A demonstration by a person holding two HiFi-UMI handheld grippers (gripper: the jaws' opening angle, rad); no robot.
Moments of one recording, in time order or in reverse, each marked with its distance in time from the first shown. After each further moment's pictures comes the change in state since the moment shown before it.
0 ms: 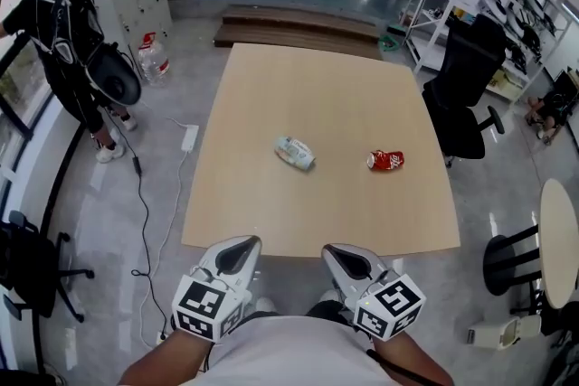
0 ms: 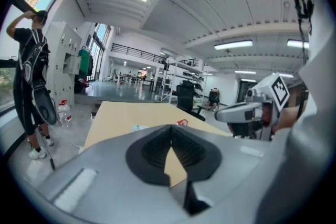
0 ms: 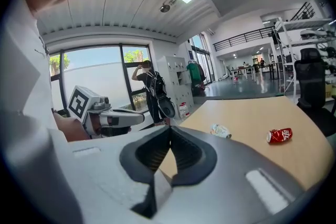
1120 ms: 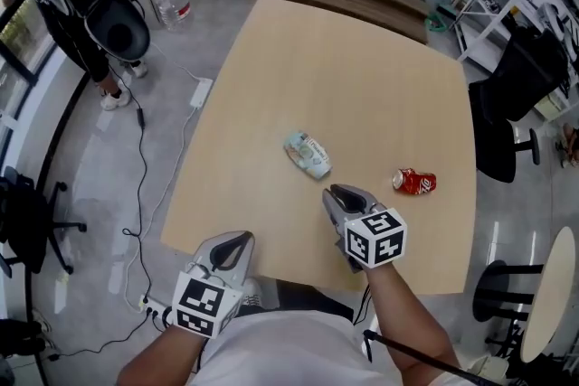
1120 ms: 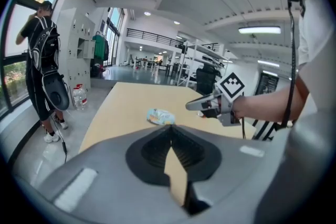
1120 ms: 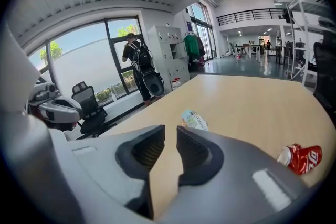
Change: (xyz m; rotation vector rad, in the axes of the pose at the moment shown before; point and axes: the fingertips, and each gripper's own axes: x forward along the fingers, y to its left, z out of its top) left arm 0.087 0.058 -0.048 -0.099 0.196 0.165; right arm 0.180 -0.187 -0.051 -0.002 0.306 0.019
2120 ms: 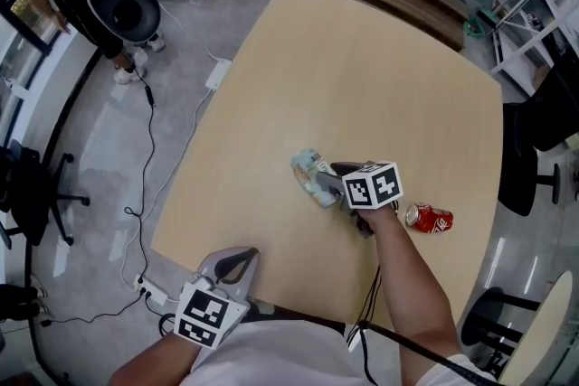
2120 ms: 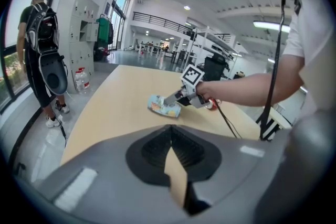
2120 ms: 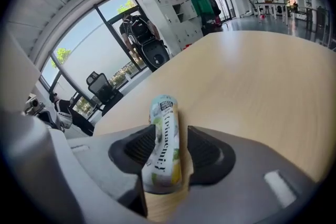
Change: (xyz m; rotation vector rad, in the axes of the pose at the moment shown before) left arm 0.049 0.000 -0.022 -0.082 0.150 0.015; right arm 0.144 -0.073 -0.025 0.042 0.366 0.277
